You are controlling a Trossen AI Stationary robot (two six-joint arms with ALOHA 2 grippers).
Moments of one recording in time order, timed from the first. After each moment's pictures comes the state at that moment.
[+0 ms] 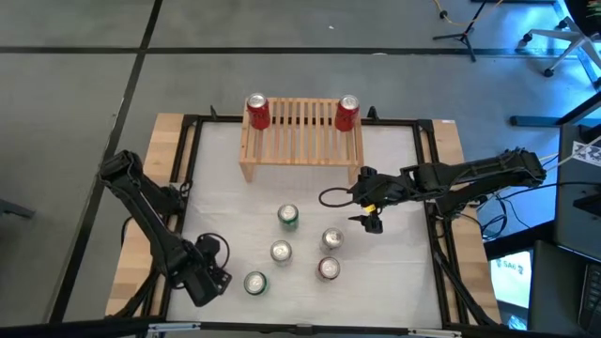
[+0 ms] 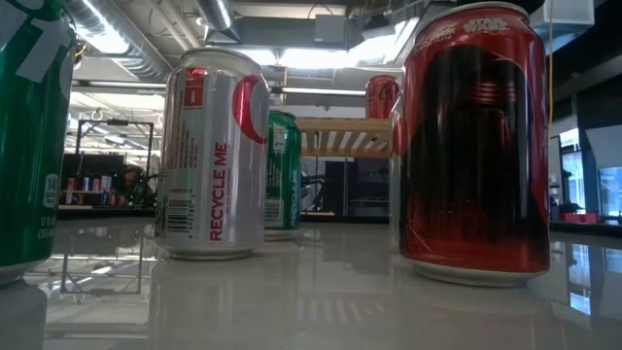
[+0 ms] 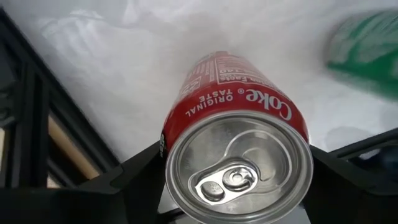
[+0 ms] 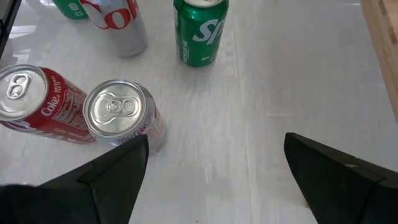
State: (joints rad) left arm -0.85 1.55 1.24 -1.15 0.02 -2.03; right arm 0.18 1.22 1.04 -0.68 0.09 0.10
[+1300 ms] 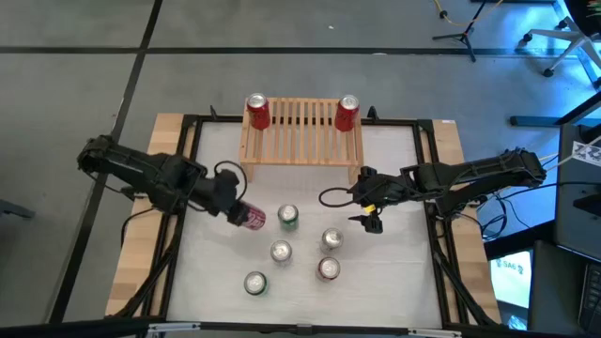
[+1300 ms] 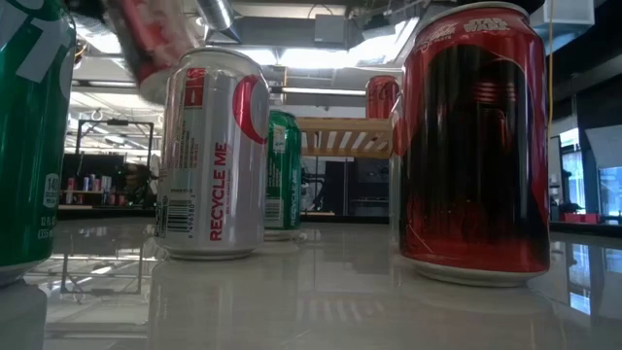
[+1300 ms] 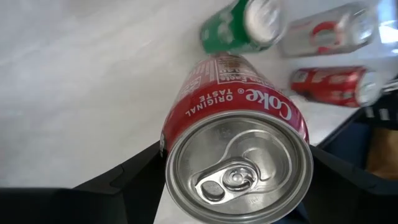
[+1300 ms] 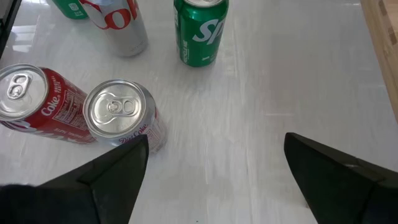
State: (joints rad) left arm -0.27 1.21 1.28 -1.15 -0.06 -1.37; right arm 0.18 1.22 1.04 -0.68 0.09 0.10
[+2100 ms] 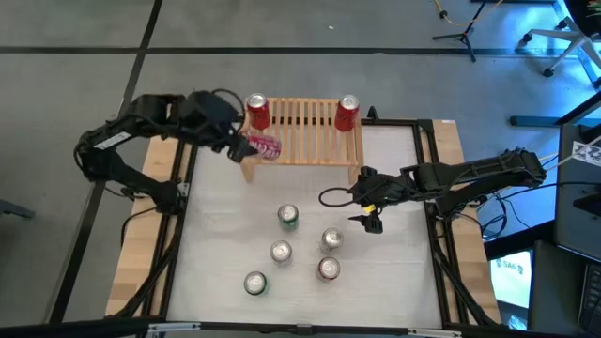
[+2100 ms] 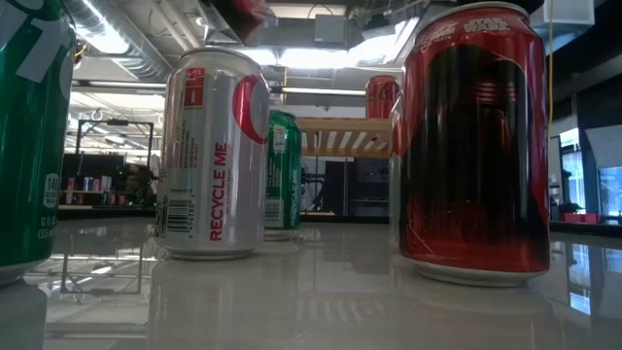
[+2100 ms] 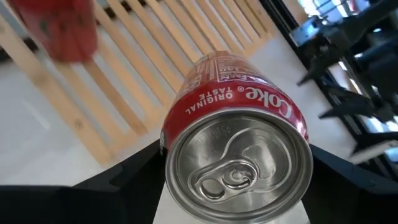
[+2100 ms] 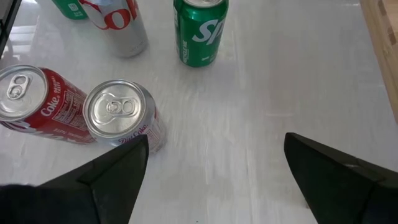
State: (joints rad) left arm 0.21 1.33 1.80 -1.30 -0.09 -0.77; right arm 0.18 1.22 1.04 -0.68 0.09 0.10
